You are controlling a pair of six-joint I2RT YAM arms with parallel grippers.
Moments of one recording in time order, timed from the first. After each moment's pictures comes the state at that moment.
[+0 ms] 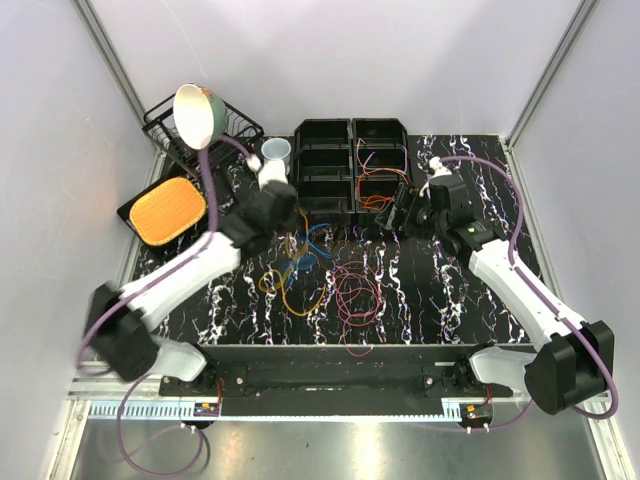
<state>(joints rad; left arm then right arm) -0.65 1.44 1.05 -0.38 -0.41 -0.56 0.37 1.22 0.99 -0.39 -0.13 0.58</state>
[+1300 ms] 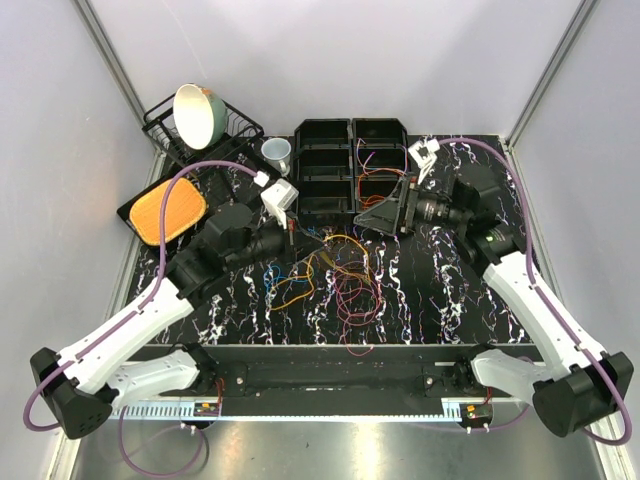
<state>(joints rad) -0.76 0.99 0.97 -0.26 0.27 -0.36 0.37 1.09 1.06 -0.09 -0.82 0.60</state>
